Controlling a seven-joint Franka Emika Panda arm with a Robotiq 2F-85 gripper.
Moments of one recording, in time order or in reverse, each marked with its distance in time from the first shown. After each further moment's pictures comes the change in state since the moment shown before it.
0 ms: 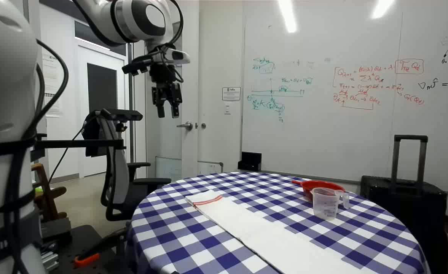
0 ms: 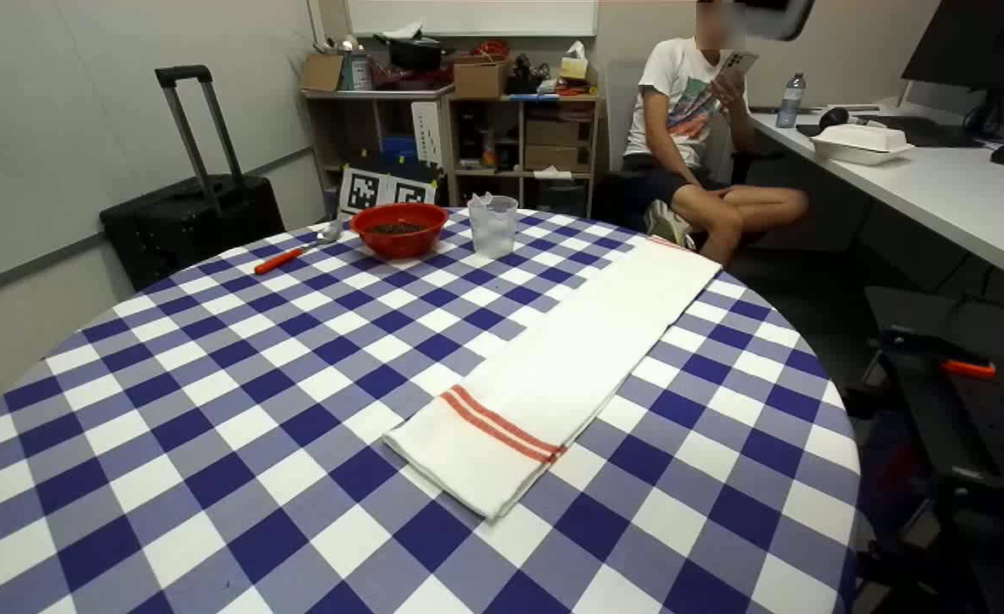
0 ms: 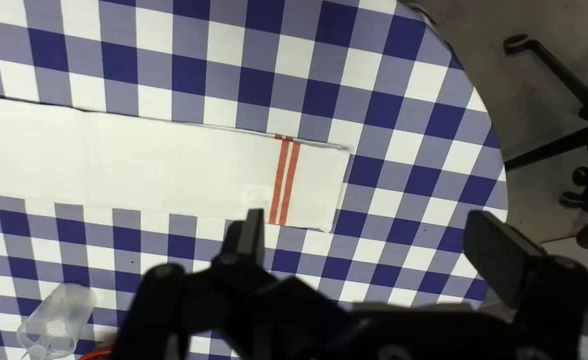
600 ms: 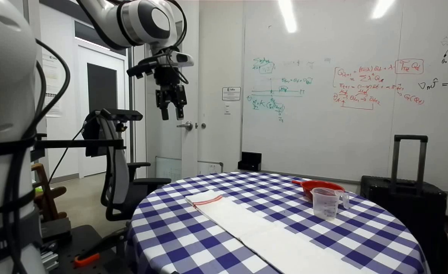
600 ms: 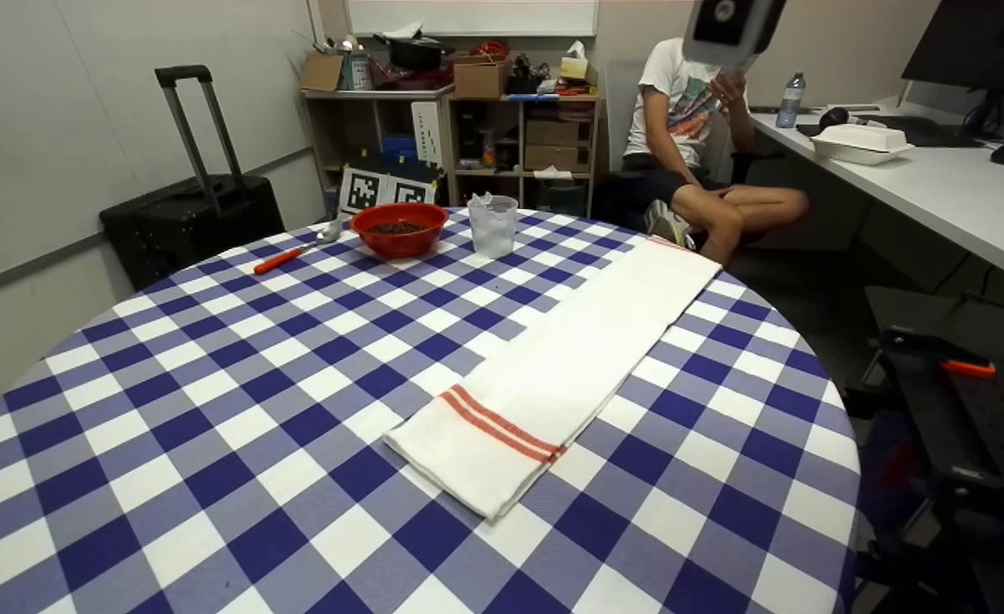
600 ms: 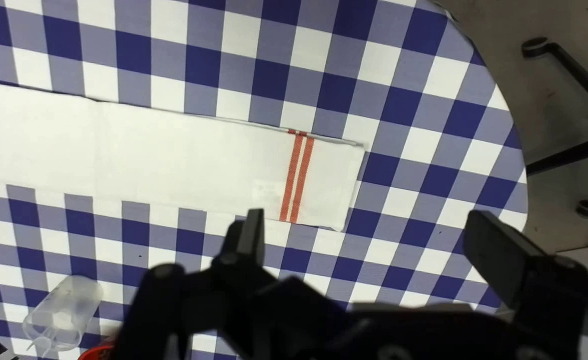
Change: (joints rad) arm -0.007 0.052 -0.011 0.028 -0.055 0.000 0.004
